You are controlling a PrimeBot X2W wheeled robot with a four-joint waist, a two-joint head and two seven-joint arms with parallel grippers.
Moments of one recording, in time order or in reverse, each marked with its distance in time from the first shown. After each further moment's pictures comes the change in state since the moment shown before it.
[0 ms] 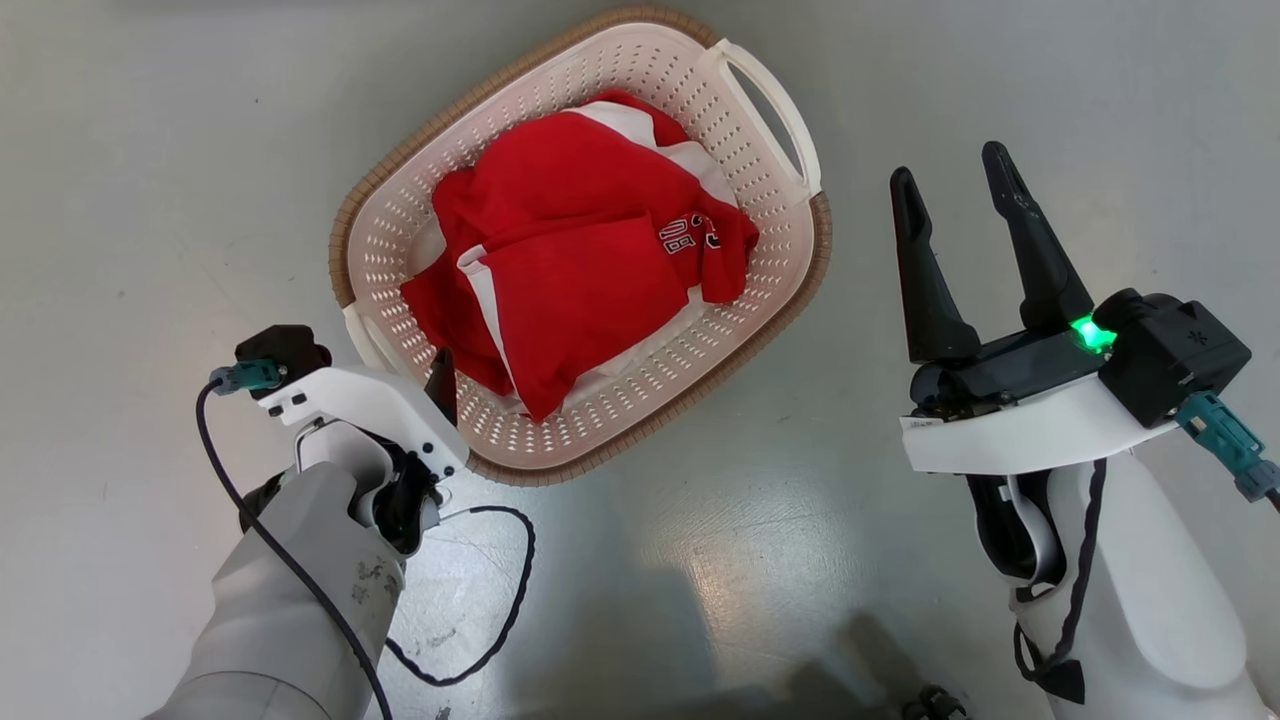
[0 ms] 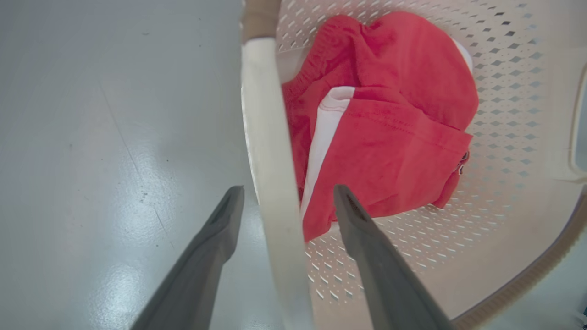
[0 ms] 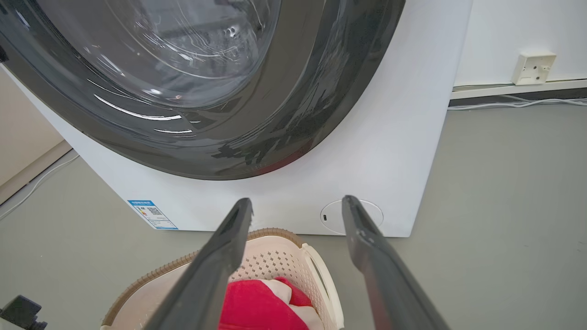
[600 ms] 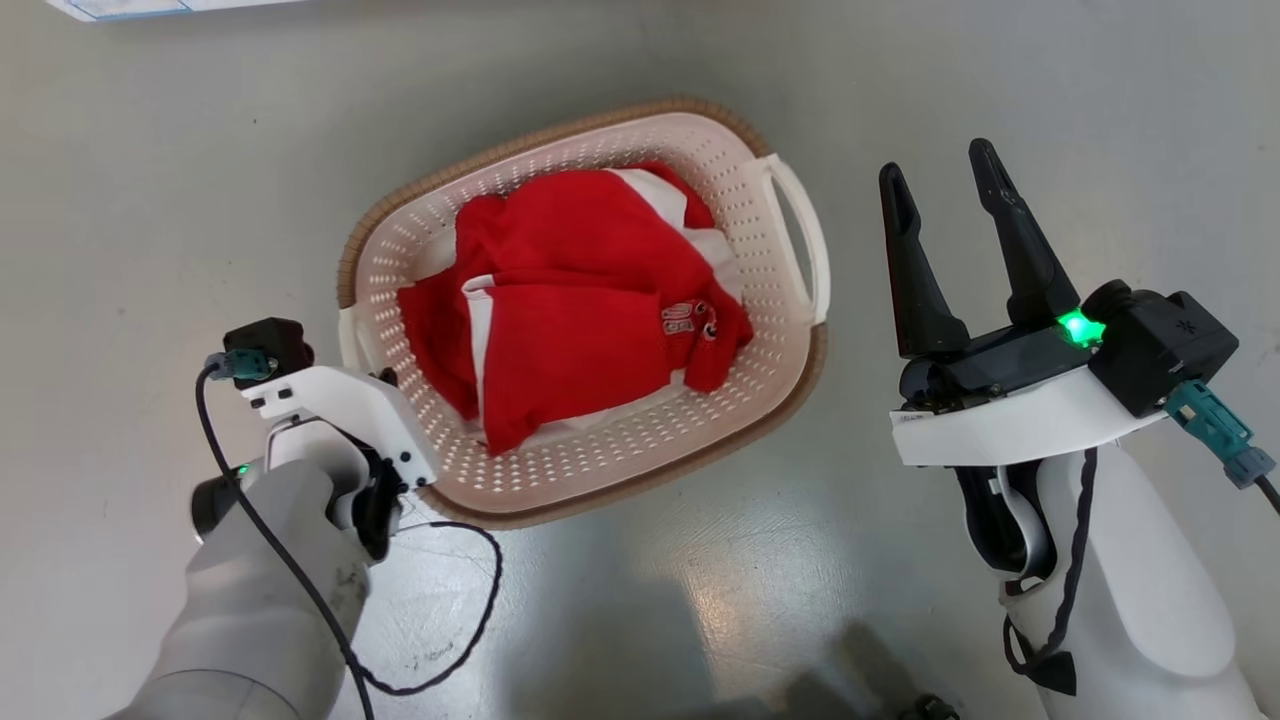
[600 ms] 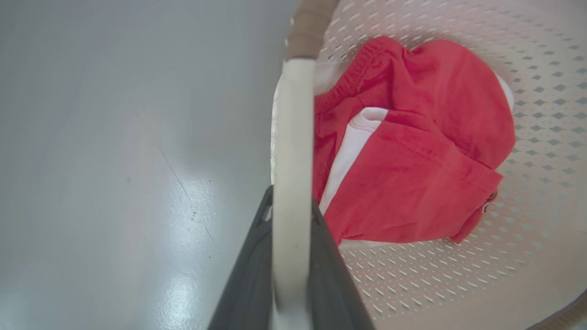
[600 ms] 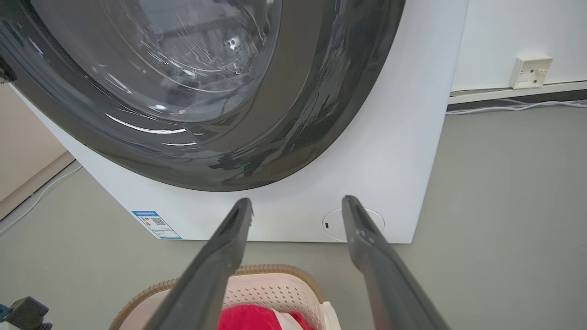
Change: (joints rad) left arm -0.009 0.042 -0.083 0.010 0.067 0.038 0.020; right arm -0.019 0.008 0.012 0.028 0.024 0.000 0.000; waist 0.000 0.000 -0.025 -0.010
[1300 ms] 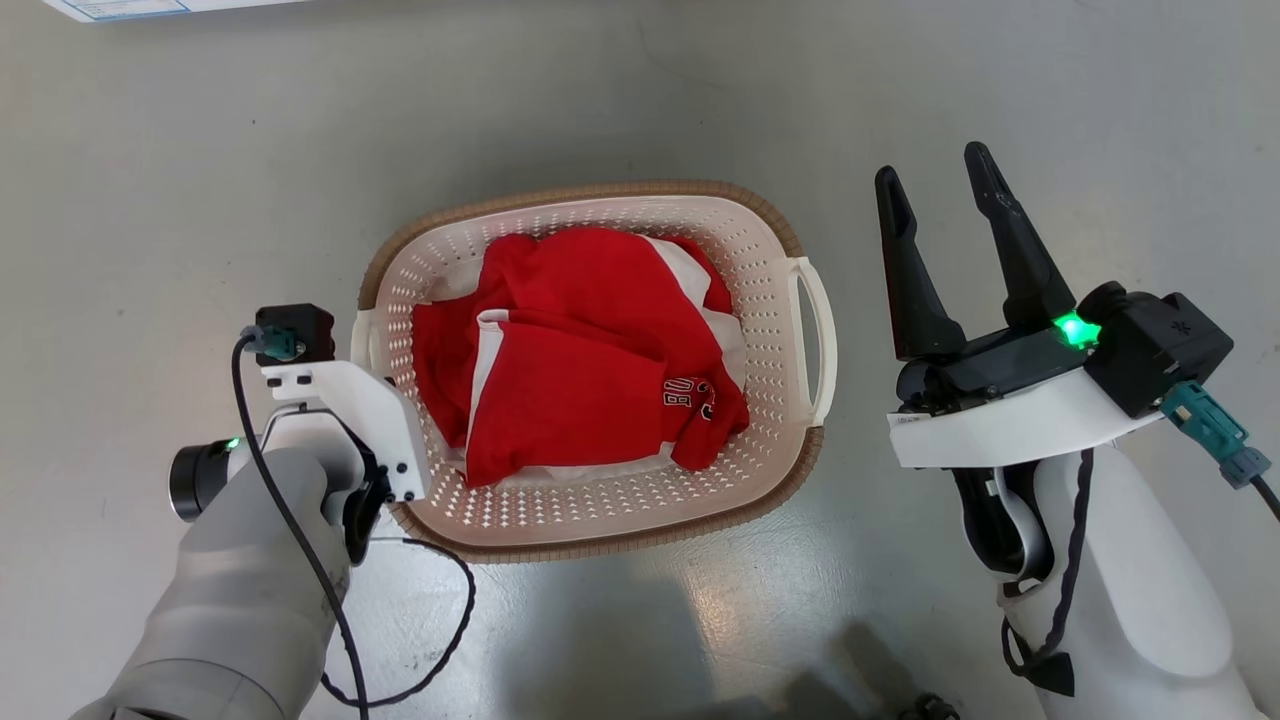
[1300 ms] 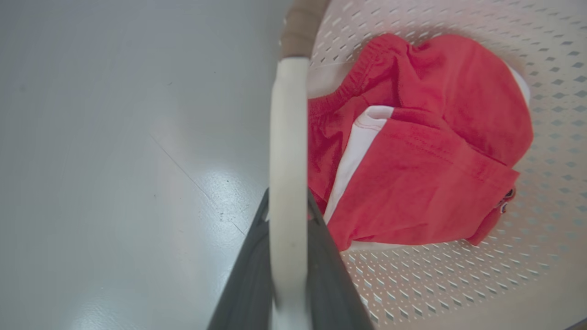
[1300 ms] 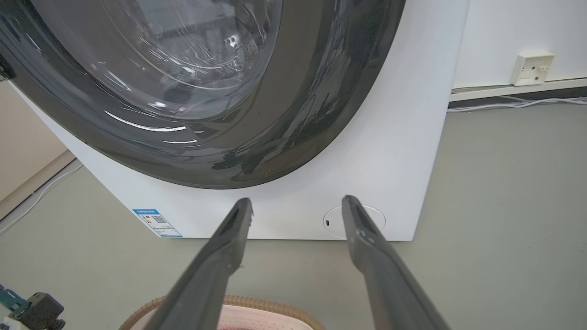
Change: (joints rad) left arm -0.018 0.044 -0.139 -0.002 0.118 -0.015 0.086; right arm 0.001 0.001 0.005 0.004 0.003 0.000 0.000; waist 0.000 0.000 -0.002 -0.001
